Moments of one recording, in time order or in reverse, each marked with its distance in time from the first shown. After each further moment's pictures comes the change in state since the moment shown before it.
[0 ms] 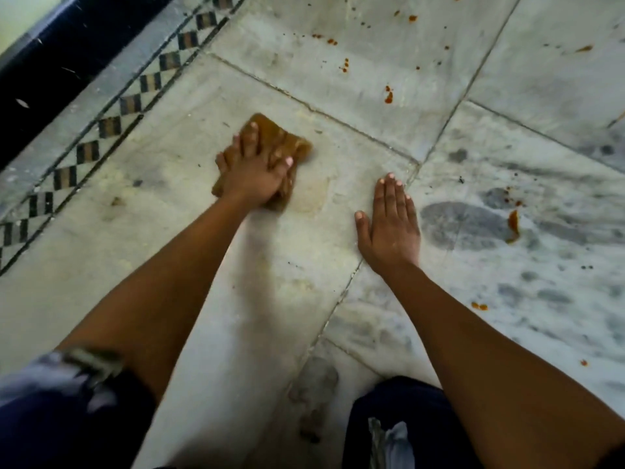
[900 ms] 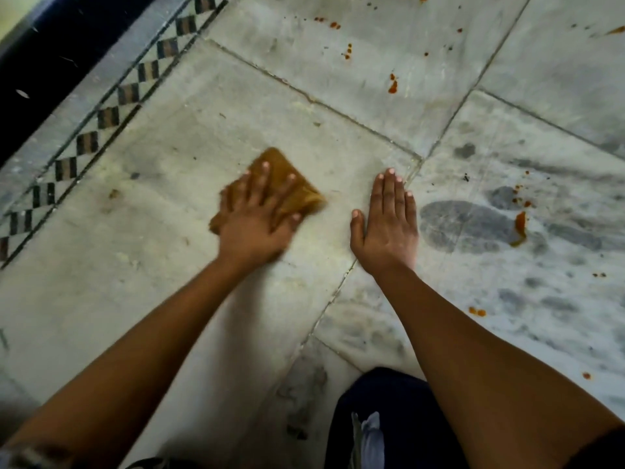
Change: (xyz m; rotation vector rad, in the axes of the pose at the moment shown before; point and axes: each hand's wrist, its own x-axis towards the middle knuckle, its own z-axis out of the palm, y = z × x) left_hand -0.076 -0.005 0.045 0.133 0.116 0.132; right_hand 0.002 0.001 0.004 -0.021 0.005 0.002
